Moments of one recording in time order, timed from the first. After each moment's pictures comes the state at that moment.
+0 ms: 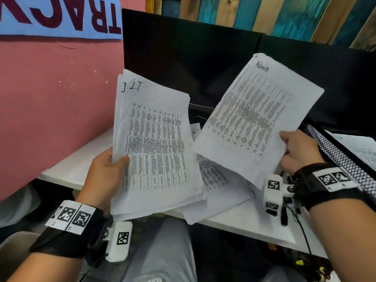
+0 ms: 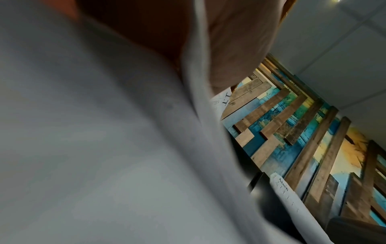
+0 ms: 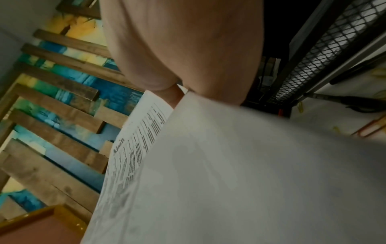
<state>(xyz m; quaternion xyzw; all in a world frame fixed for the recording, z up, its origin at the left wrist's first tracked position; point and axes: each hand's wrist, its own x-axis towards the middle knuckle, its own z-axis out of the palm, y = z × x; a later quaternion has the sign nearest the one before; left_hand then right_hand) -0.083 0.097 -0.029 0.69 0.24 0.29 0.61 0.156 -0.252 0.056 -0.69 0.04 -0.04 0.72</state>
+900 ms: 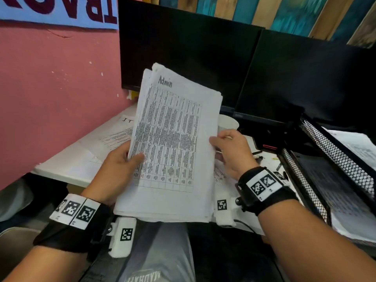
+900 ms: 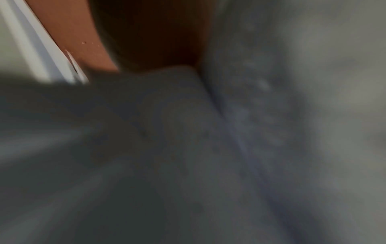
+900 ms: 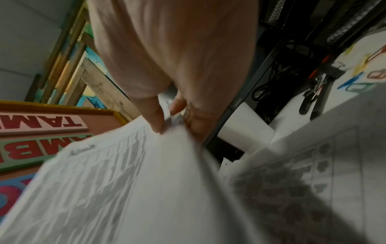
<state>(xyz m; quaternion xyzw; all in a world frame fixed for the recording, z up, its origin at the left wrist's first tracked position) -0.079 0.075 -0.019 0.75 0.13 0.23 0.61 0.085 -0.144 0.021 -0.70 -0.06 0.10 0.70</state>
